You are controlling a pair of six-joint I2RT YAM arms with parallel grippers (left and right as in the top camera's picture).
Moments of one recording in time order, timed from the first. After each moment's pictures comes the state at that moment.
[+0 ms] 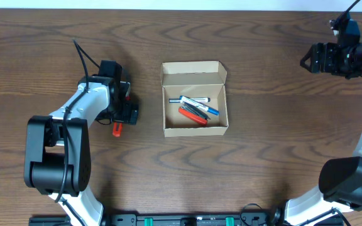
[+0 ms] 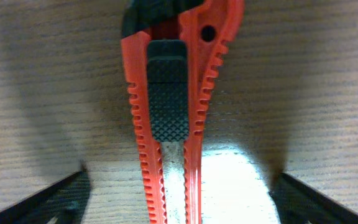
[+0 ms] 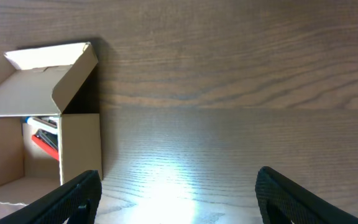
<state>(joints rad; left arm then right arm) -0.11 1.89 1.14 -0.75 0.02 0.03 -0.31 1.79 1.96 -1.38 -0.31 -0.19</state>
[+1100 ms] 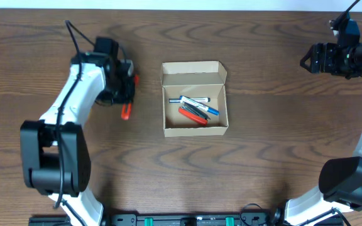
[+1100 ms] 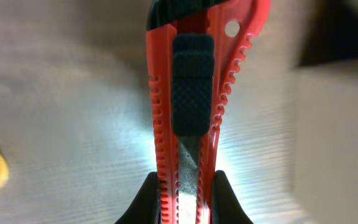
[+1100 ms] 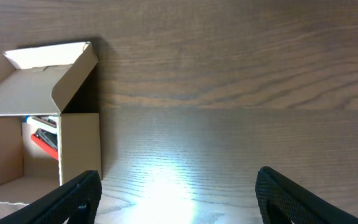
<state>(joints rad) -0.11 1.87 1.47 -1.00 0.21 0.03 -0.31 1.79 1.96 -1.38 -0.31 -0.19</state>
